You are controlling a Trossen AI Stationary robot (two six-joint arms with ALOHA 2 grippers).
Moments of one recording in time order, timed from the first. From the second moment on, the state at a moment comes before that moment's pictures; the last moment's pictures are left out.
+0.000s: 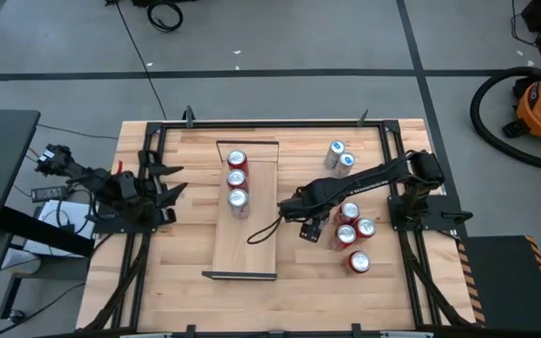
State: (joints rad) left arm -0.51 0.43 0.32 0.70 -0.65 0.60; right arm 0.14 1.85 1.39 -1.16 0.07 0.57
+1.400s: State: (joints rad) left arm -0.51 0.43 0.38 0.52 -0.83 0.42; right arm 0.06 1.98 1.82 -1.17 0.08 0.11
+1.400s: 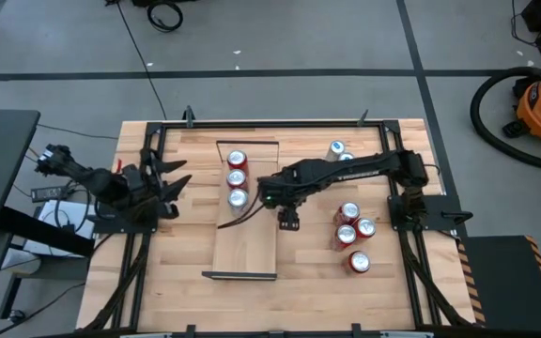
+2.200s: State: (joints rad) left arm -0.51 0.46 0.50 0.19 -0.86 0.22; right arm 0.04 2.27 2.18 -1.19 0.06 -0.07
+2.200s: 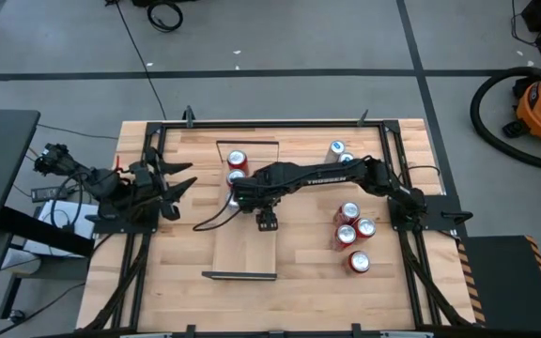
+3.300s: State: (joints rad) left arm -0.51 0.46 0.50 0.19 -0.86 0.22; right arm 0.02 2.27 2.17 -1.20 0.04 -0.08
